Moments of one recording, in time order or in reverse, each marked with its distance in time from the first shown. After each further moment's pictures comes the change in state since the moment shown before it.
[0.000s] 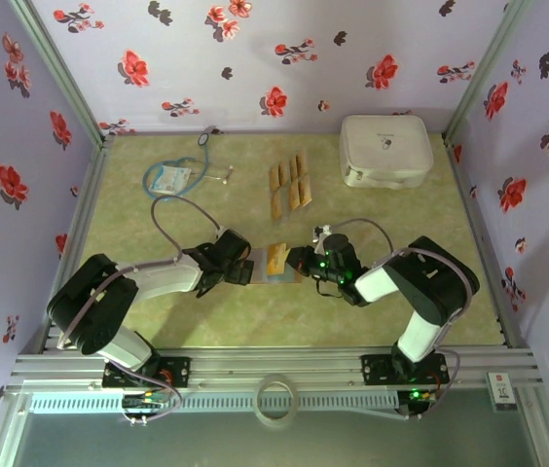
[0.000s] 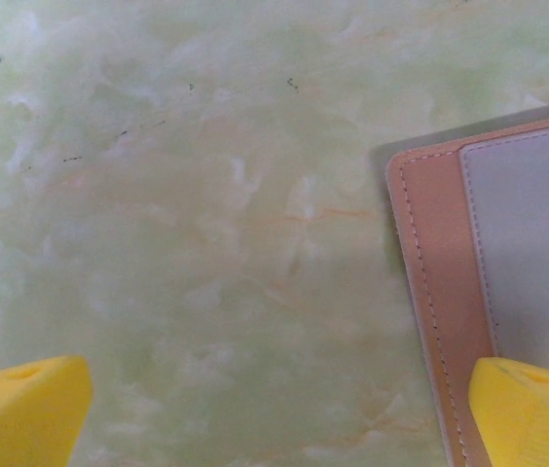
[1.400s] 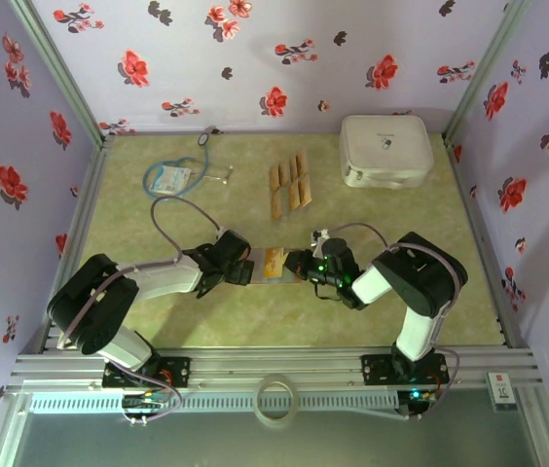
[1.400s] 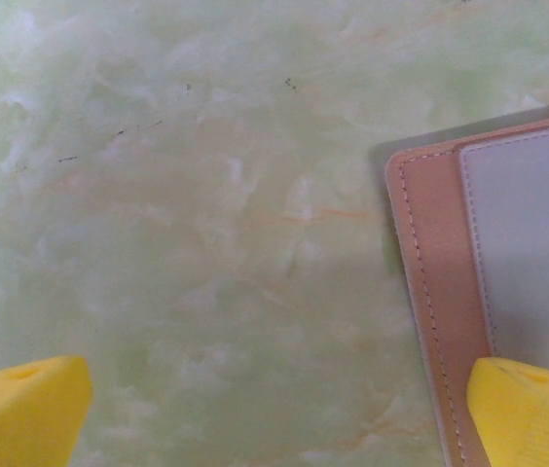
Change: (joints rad) left arm -0.001 0.002 -0.010 0.019 0.000 -0.001; right arm 0.015 0.079 -0.018 0.108 -0.015 0.035
